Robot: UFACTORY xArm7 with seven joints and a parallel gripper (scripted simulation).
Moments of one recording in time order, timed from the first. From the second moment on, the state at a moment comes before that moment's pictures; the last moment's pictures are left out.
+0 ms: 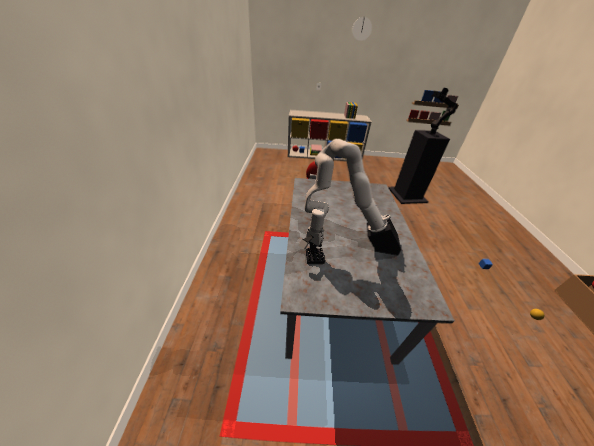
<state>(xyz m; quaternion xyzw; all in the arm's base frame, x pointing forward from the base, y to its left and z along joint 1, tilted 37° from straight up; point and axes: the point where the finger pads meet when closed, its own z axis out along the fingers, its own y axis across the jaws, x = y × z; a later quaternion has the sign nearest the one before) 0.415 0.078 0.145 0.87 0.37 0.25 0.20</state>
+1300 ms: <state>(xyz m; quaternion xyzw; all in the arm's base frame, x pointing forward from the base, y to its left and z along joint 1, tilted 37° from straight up) 0.415 0.078 0.145 0.69 0.65 0.17 0.27</state>
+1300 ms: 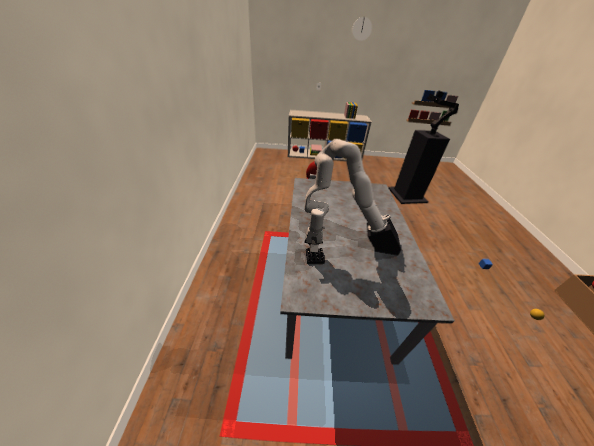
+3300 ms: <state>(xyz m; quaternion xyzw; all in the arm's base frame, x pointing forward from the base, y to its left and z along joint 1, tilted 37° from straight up) 0.411 0.079 0.150 0.68 0.67 0.16 0.27</state>
